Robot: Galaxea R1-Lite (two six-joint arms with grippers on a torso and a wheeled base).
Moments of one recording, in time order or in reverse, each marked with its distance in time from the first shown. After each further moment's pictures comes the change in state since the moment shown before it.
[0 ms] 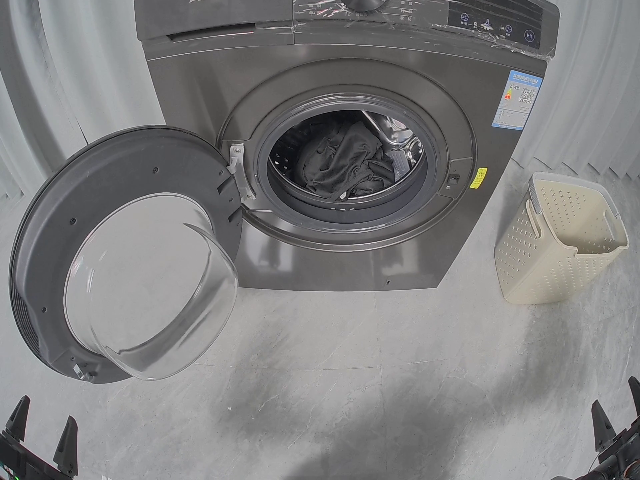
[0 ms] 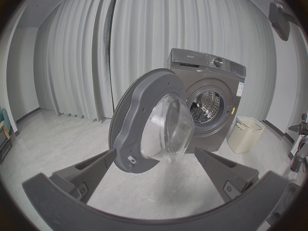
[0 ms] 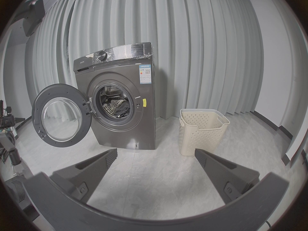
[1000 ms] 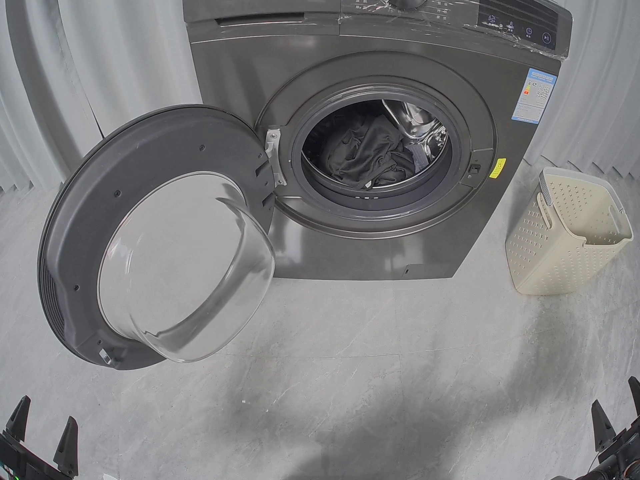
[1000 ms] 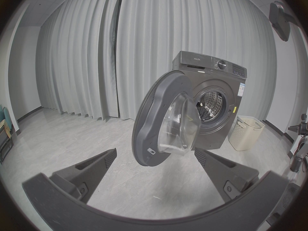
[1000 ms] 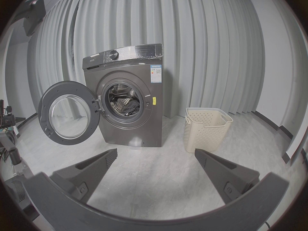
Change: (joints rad) left arm -0.001 0.001 0.000 0.000 -0.001 -0.002; right arm -0.001 0.002 0.000 0.000 0.002 -0.002
